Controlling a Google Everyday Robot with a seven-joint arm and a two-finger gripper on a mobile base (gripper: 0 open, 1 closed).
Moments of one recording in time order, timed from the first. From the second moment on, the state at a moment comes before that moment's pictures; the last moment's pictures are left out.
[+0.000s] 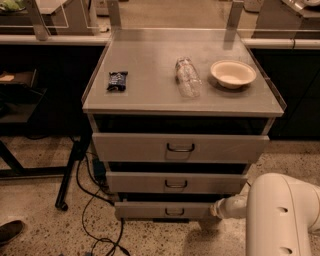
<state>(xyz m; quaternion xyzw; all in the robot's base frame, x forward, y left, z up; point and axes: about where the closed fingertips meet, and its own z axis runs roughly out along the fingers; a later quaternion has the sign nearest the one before) 0.591 -0.278 0.199 -0.11 0.97 0.07 0.20</state>
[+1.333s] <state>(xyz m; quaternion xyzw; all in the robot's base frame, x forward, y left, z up) 0.591 -0.285 0.182 -0.10 0.98 0.06 0.17</state>
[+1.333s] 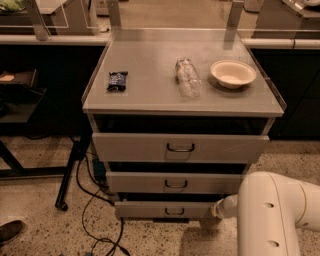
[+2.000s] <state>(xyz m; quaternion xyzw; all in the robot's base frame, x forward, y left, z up) 0.591 -0.285 0.182 -0.10 0.98 0.06 0.17</state>
